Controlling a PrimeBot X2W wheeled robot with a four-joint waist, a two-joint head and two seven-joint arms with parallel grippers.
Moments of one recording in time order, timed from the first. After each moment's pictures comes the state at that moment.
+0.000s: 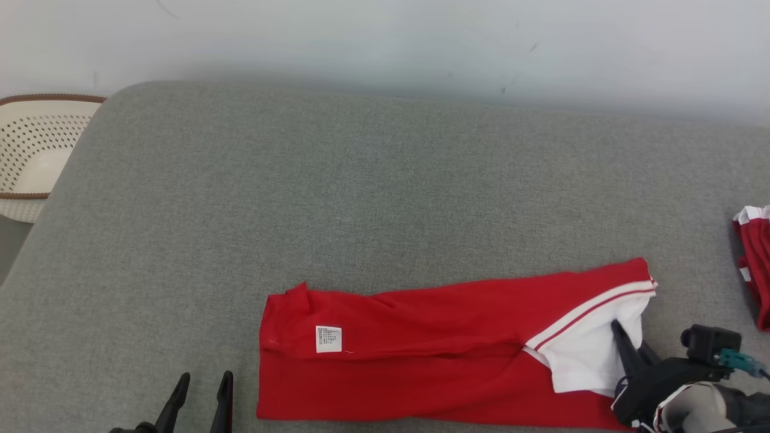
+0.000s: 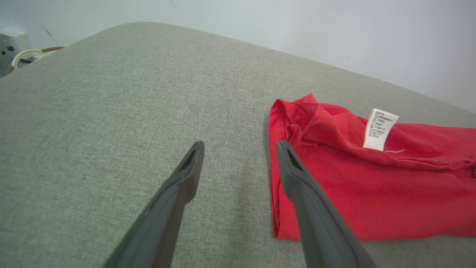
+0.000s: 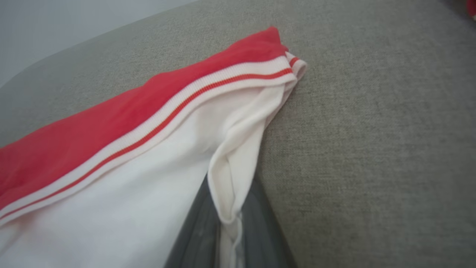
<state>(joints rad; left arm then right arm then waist) -0.08 0.08 -0.01 0.25 -0.22 -0.13 -0.26 -0.40 -0.44 0.68 0.76 0.88 0.13 -0.27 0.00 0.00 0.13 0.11</state>
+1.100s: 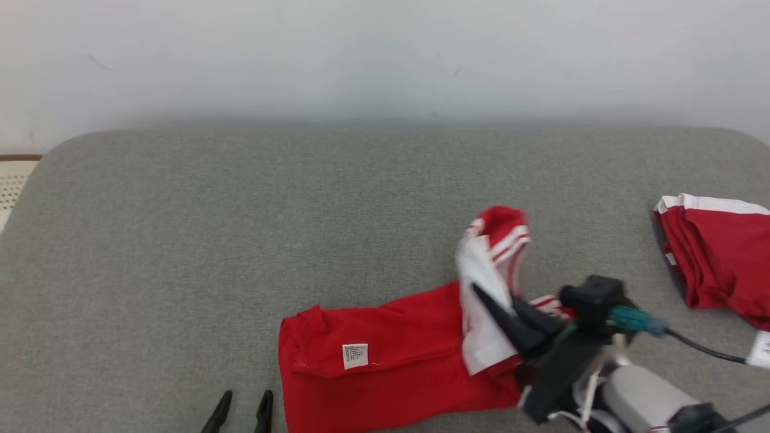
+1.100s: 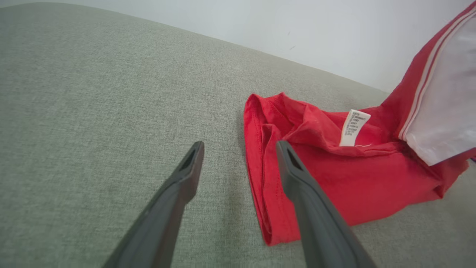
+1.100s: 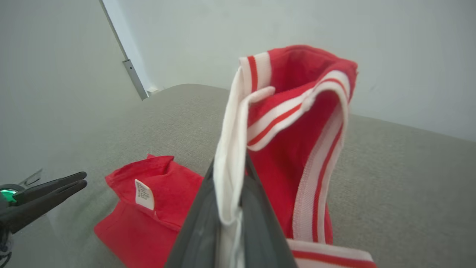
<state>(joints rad) -0.06 0.05 -0.10 0.28 -0.26 -0.13 -0.26 -0.45 -0.54 0.90 0.16 0.70 0.13 -0.13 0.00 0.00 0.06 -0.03</state>
